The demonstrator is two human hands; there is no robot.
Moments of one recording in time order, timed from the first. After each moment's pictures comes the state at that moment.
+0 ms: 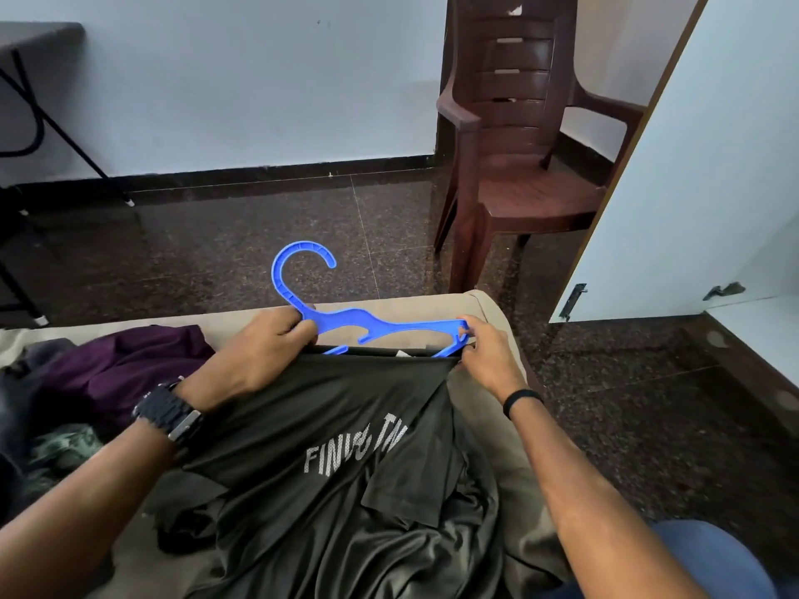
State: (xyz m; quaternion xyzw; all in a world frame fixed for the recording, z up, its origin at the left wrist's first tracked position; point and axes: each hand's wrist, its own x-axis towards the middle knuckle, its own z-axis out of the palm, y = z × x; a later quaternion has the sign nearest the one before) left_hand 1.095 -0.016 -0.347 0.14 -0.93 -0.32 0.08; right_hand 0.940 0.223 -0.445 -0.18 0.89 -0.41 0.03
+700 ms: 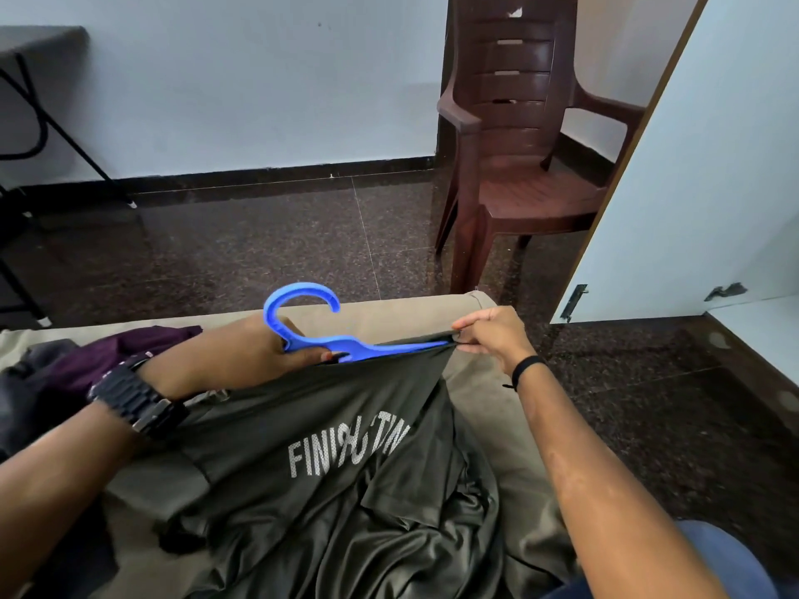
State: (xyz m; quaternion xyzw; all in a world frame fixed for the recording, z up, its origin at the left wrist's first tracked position) left_hand 1.108 -0.026 -0.328 -0.04 -0.98 -0.22 -0.01; right_hand 0.930 0.219 -0.405 0.01 0.76 -0.61 0.20
